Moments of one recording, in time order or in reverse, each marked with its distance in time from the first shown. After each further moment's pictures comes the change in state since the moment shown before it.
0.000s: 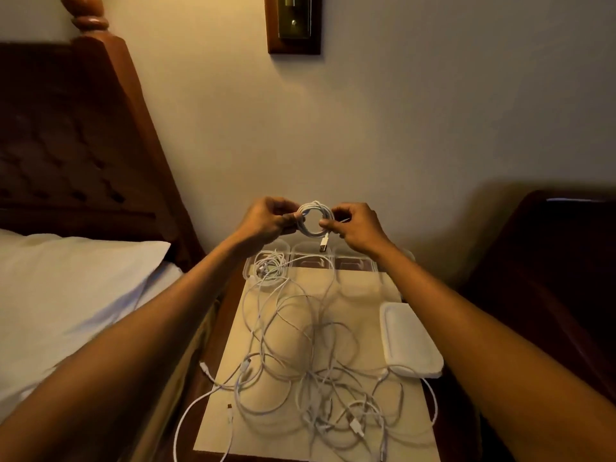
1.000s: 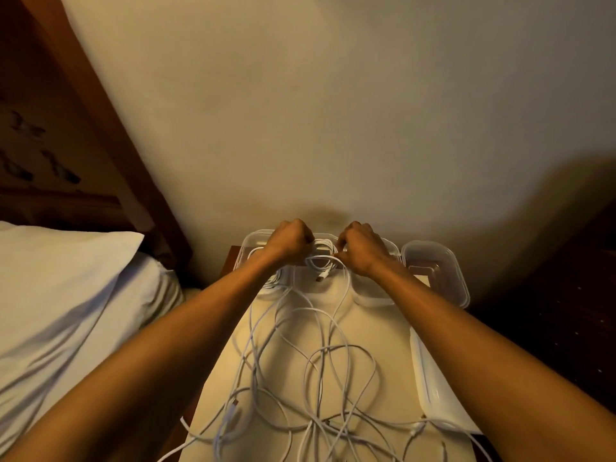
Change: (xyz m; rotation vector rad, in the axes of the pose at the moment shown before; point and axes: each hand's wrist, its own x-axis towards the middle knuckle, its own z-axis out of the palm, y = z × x) left_hand 0.109 -0.127 0.040 0.873 -0.102 -0.085; right_hand 0.080 0.139 0.079 -0.667 -0.174 0.021
